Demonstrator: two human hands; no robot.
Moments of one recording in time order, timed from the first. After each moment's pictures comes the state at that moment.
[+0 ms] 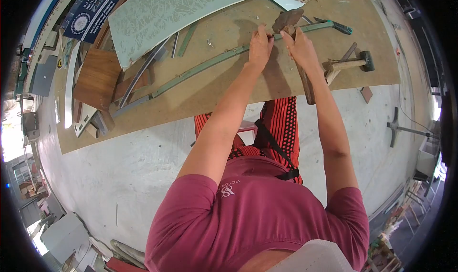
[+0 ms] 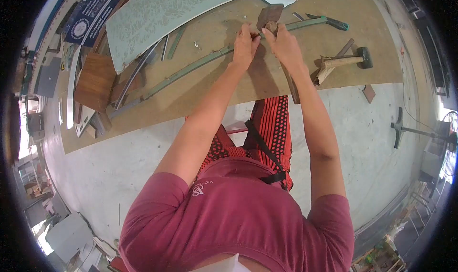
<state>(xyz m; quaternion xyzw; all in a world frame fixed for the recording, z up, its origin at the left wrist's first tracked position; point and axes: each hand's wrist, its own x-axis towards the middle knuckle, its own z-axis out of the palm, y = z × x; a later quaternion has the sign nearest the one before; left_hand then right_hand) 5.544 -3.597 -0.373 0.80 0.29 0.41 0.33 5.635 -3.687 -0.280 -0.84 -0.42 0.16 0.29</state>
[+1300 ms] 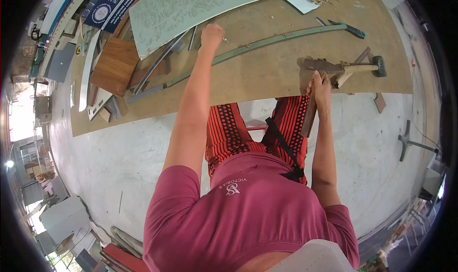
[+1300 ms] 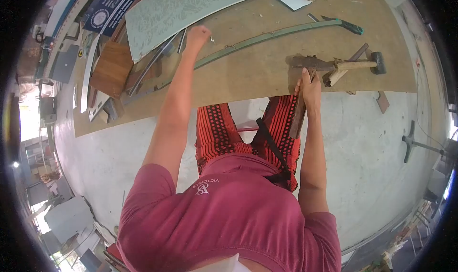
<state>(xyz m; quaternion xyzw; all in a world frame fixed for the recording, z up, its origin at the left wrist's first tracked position) 5.408 -3.469 -0.357 0.83 0.45 0.25 0.20 5.615 -3.798 -0.348 -0.73 -0.19 0.31 0.58</state>
